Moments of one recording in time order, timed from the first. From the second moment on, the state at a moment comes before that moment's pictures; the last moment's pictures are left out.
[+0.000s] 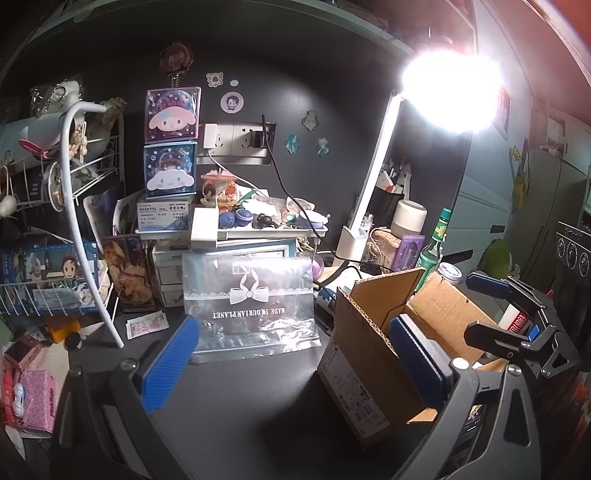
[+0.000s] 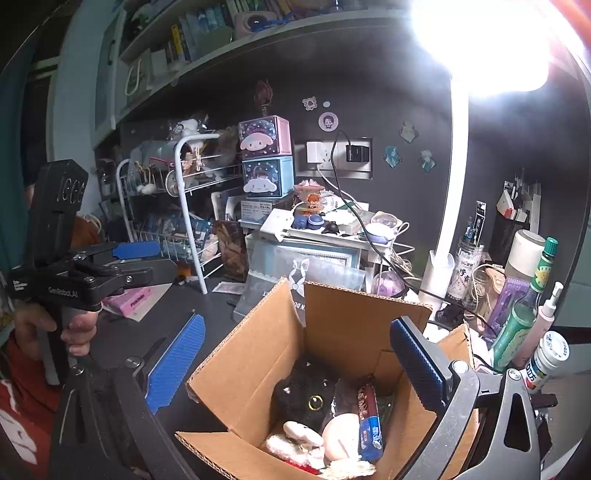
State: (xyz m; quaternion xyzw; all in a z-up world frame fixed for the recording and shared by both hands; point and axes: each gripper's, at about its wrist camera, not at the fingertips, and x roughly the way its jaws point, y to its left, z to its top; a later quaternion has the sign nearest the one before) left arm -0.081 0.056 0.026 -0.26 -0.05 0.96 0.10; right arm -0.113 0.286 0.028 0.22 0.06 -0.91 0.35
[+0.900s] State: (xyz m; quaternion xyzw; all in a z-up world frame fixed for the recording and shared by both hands) left arm -0.086 0.059 0.020 -0.26 -0.05 0.96 0.10; right arm -0.117 0.289 0.022 0.22 0.06 -0.91 0.35
